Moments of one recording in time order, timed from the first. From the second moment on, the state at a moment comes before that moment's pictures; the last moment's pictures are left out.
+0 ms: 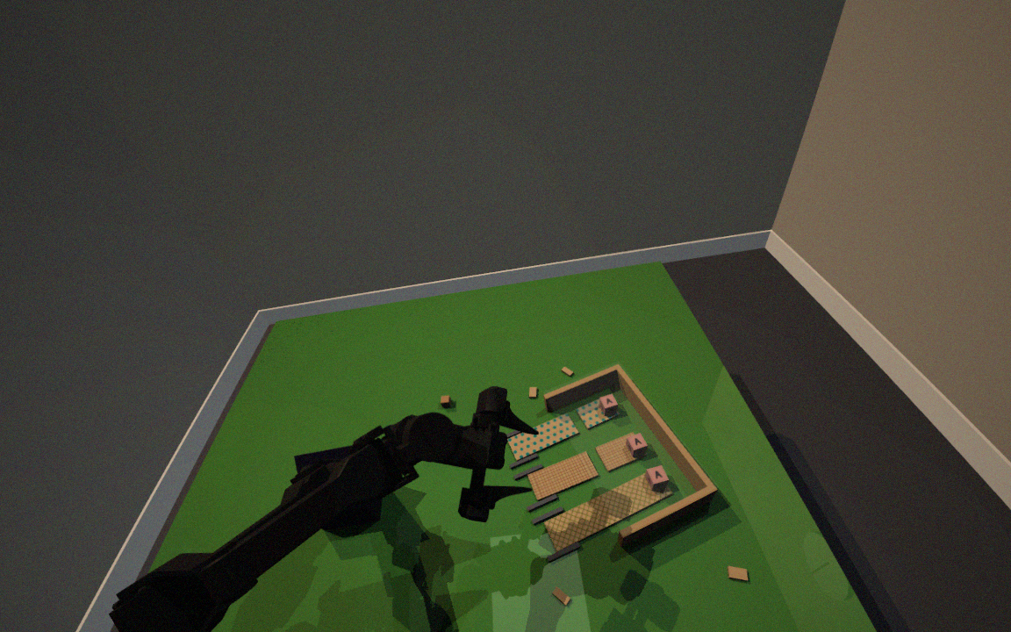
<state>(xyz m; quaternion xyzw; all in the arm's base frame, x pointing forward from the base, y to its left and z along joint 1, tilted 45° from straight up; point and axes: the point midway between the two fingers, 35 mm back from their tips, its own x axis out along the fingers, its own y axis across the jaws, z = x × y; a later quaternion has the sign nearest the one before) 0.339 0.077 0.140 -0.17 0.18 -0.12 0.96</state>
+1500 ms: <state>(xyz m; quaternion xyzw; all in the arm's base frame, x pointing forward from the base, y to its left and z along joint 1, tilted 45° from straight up) 0.411 0.005 0.092 -0.42 0.57 -0.13 0.69</state>
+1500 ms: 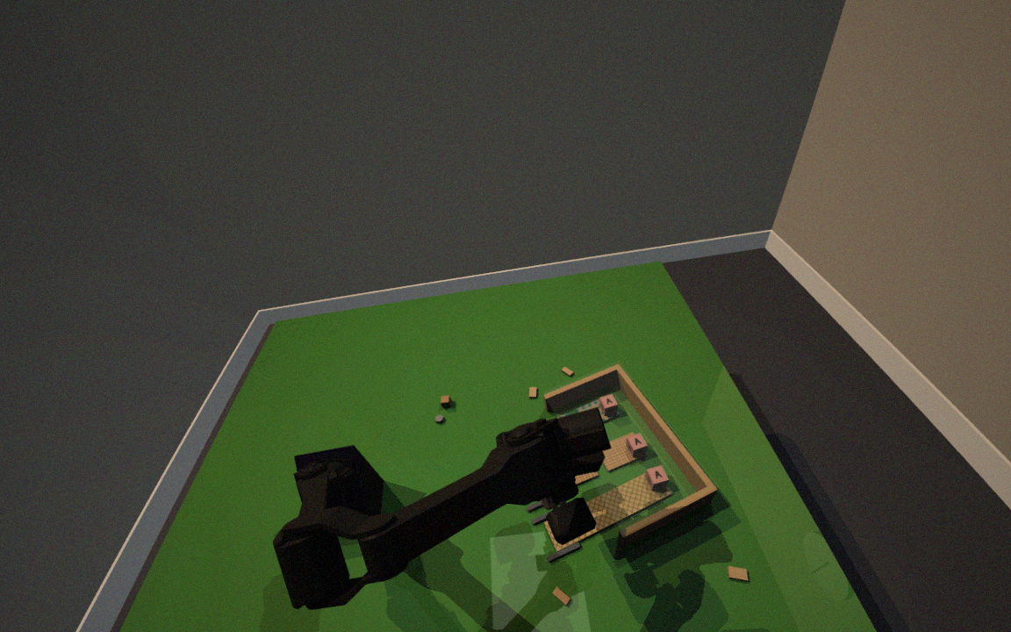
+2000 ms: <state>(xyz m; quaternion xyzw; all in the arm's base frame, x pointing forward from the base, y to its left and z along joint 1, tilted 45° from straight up) 0.417 -0.031 0.093 -0.40 0.64 -0.14 0.64</state>
